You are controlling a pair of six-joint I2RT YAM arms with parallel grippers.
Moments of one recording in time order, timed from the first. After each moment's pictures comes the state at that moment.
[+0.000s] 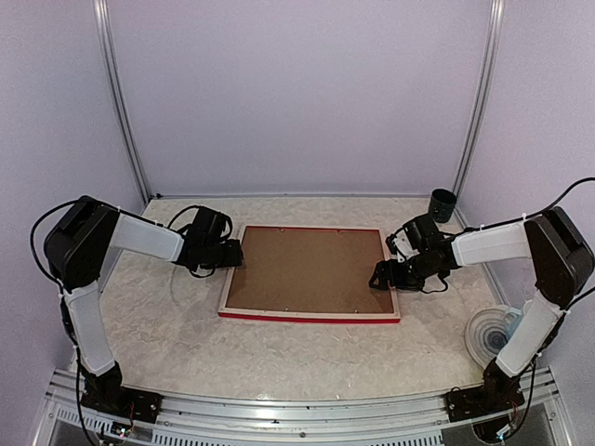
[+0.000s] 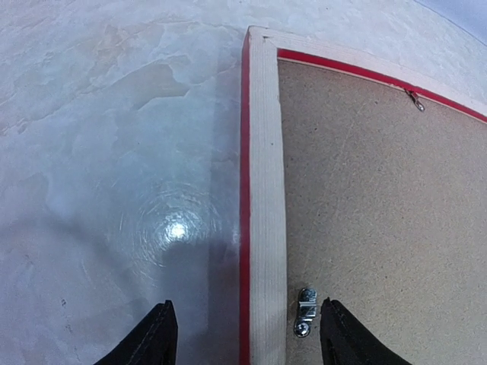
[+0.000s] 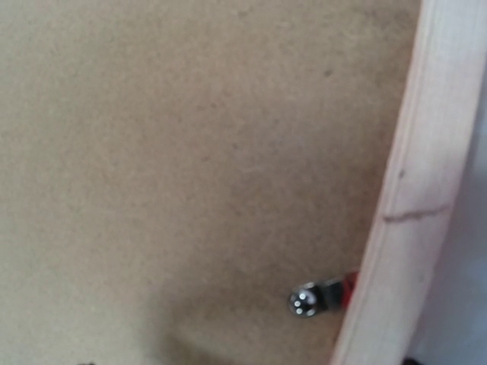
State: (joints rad) left arm -0.49 1.93 1.05 0.07 -0.16 -0.46; right arm 0.43 1.68 0.87 -0.19 -0.23 0.35
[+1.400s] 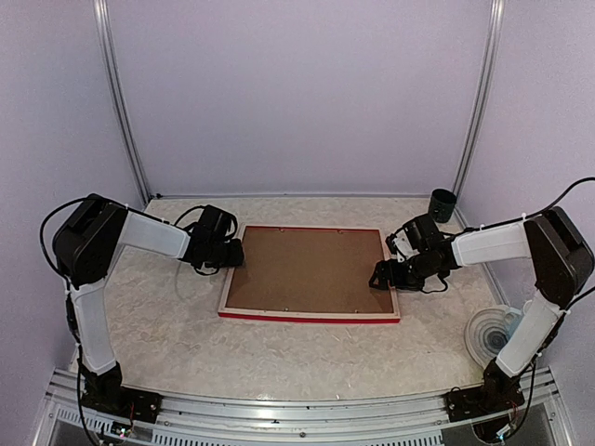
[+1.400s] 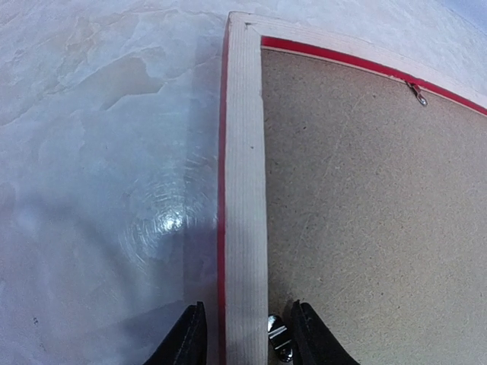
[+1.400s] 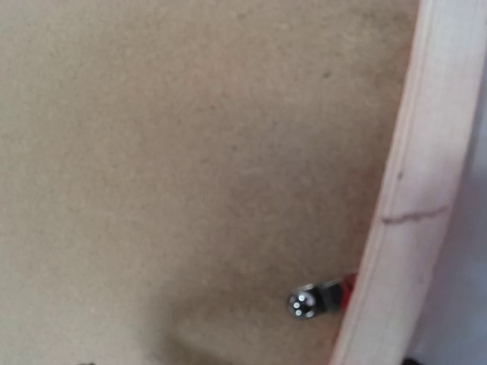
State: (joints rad) left arm -0.49 1.98 1.12 0.04 -0.14 -0.46; right arm 0.43 1.68 0.87 -0.19 -0.23 0.35
